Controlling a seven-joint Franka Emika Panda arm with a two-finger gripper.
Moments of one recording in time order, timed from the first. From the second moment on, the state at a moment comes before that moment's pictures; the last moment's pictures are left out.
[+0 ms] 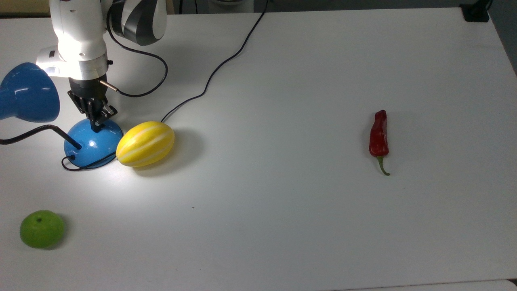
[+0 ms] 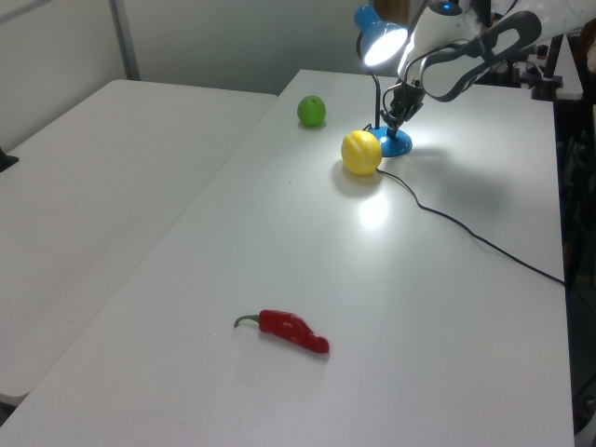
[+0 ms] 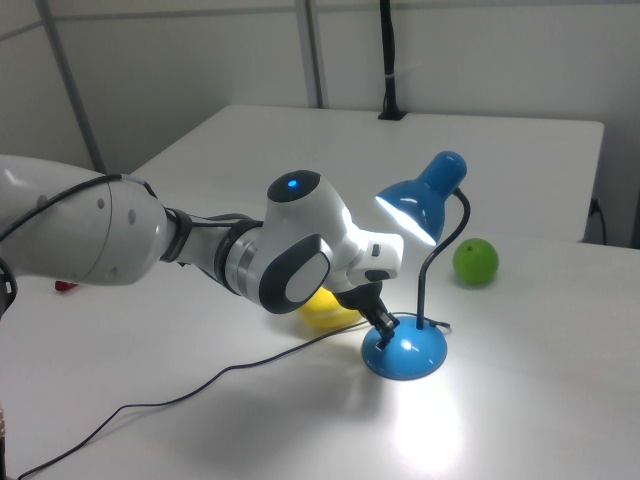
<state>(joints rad) -0.32 0.42 -0.01 -1.85 -0.09 2.64 0.24</state>
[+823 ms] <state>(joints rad) -0.29 0.23 0.16 -1.85 -0.10 2.23 0.24</state>
